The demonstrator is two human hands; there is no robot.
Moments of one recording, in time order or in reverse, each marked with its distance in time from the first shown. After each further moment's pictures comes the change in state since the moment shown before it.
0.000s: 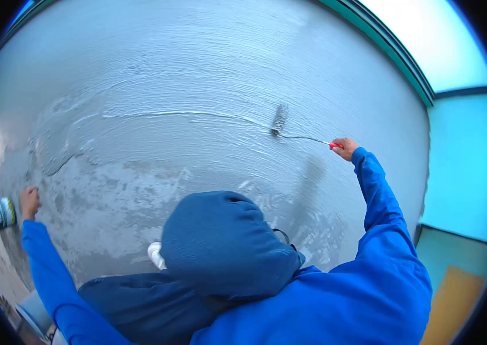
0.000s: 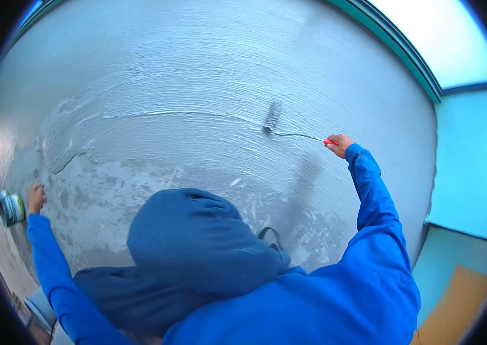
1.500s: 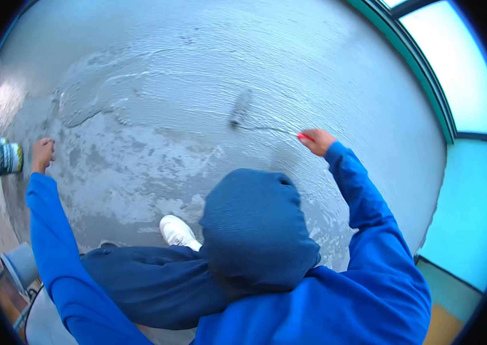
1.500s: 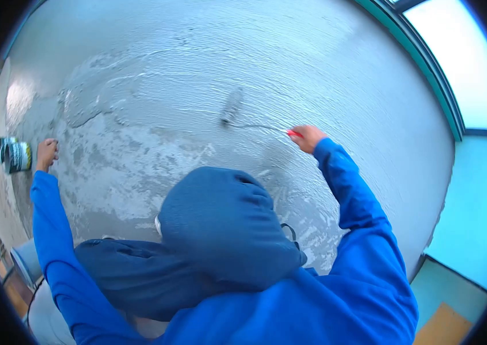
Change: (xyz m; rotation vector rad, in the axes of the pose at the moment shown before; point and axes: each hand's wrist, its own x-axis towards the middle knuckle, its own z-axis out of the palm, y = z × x) left_hand -0.030 0.018 -0.008 -0.008 0.018 -0.081; right_hand 0.077 -0.200 0.053 0.009 -0.019 -0.386
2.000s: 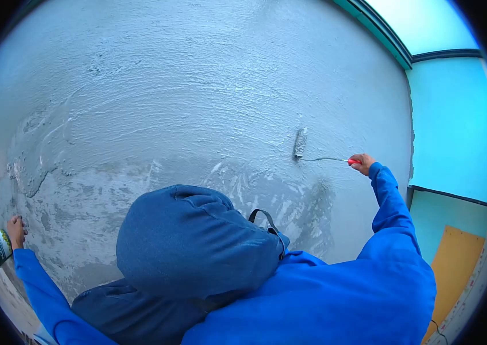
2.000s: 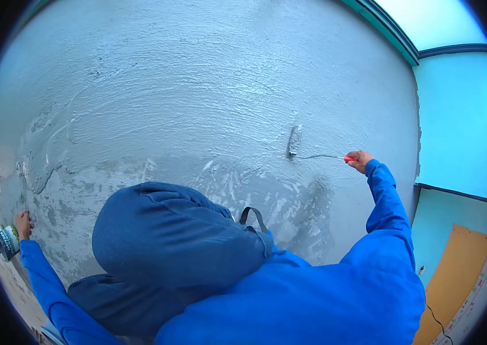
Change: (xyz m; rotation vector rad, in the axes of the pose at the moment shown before) left_hand 0.039 -0.027 -0.006 0.041 -0.070 0.003; right_hand -0.350 0.194 -0.014 0.008 -0.129 0.611
